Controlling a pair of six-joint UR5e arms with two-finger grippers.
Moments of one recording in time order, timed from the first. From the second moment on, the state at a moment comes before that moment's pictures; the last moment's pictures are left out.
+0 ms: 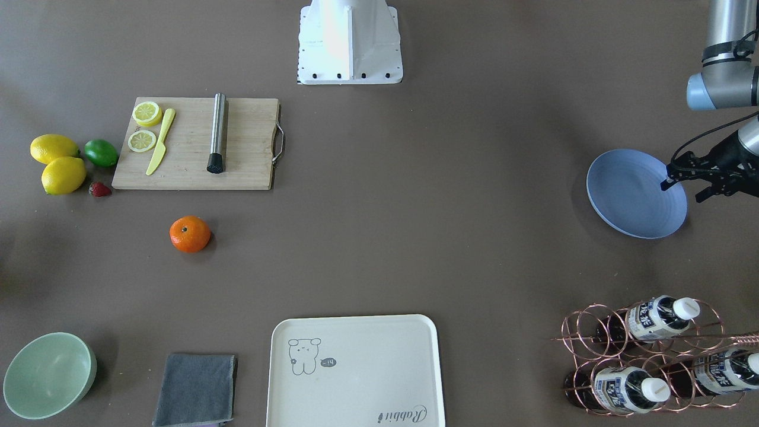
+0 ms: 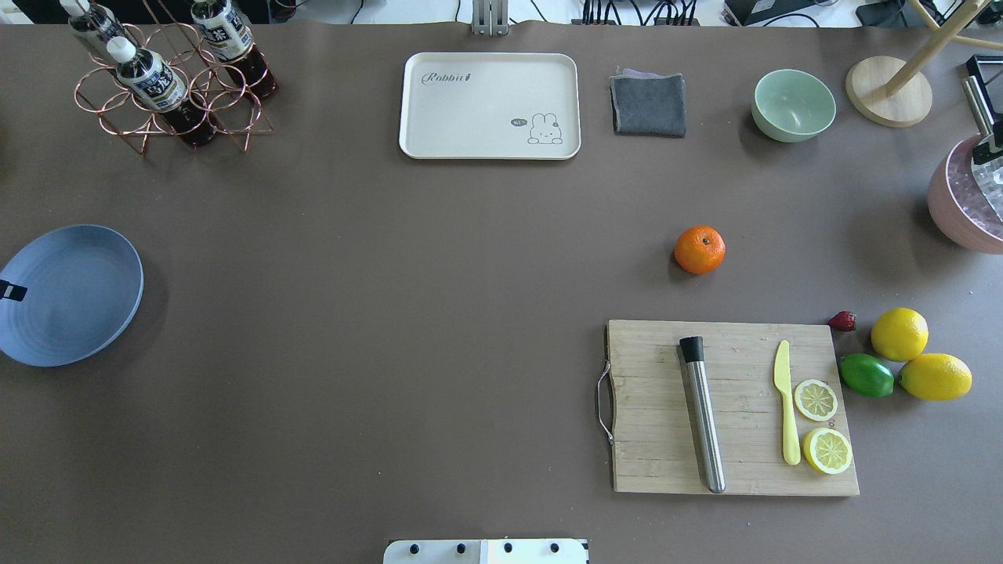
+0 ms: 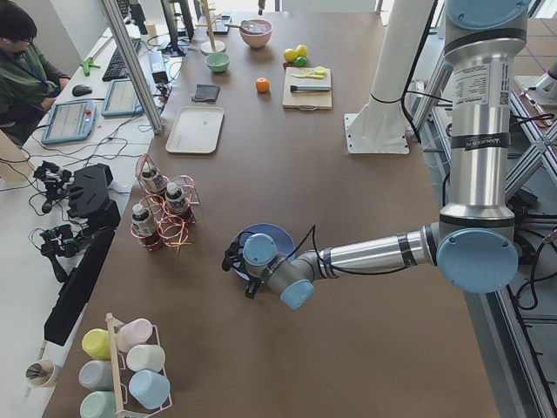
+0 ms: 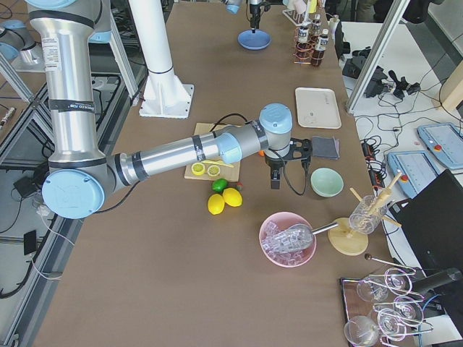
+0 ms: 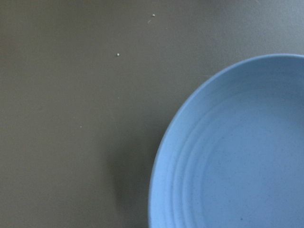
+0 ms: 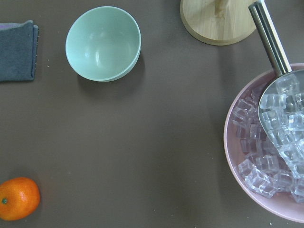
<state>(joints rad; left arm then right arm) -1.15 -1.52 -1.28 -2.55 -2.35 -0.43 1.39 -1.52 1.83 -1.43 2.39 0.53</state>
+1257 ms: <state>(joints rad) -1.16 -1.54 -1.29 -2.58 -2.47 -0.50 1.38 -1.52 1.84 -1.43 2.35 0.55</state>
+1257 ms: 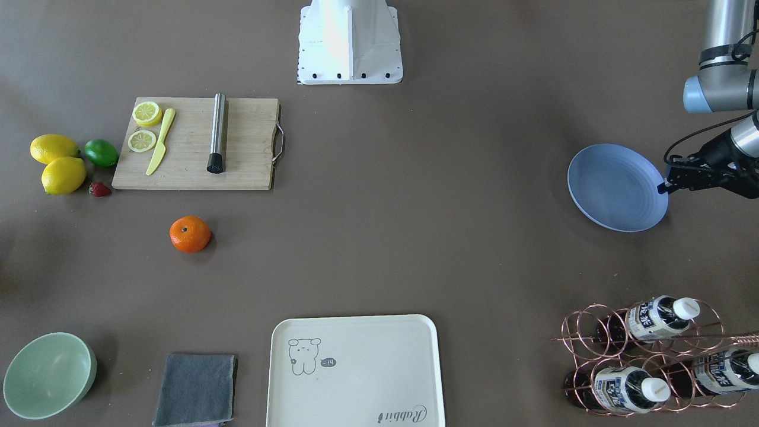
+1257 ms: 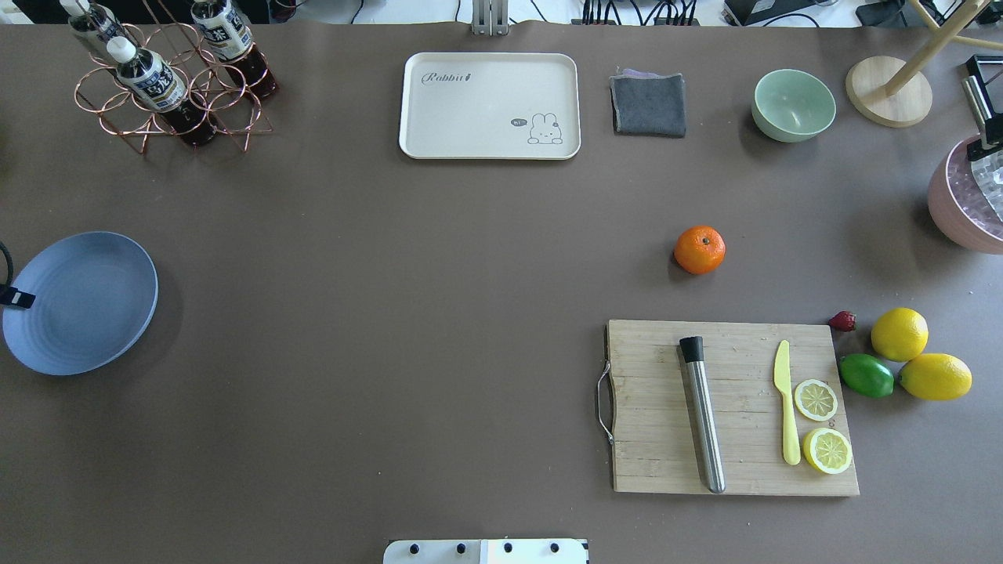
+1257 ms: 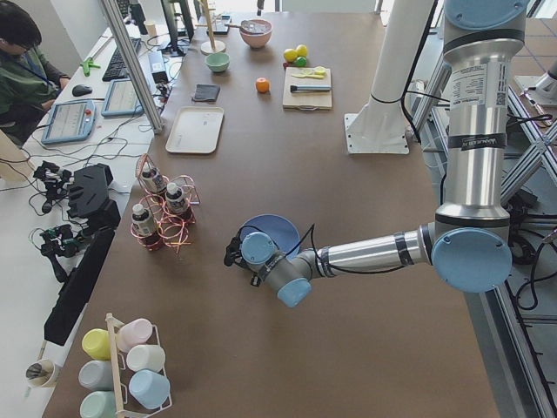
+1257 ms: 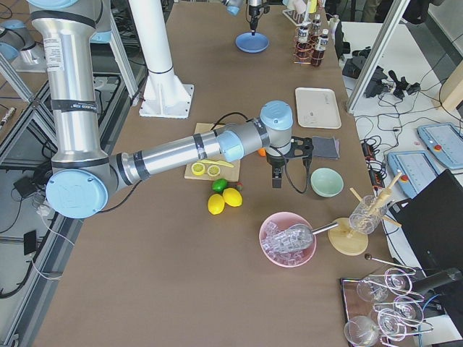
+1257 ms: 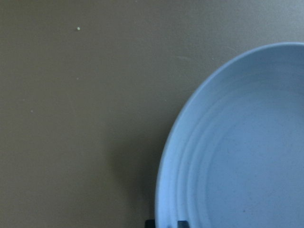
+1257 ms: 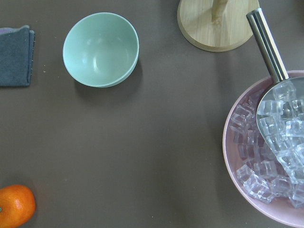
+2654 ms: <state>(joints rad) -0.81 -1.78 -1.62 -2.55 -2.26 -1.28 1.23 -1.43 1.87 -1.43 2.32 0.75</state>
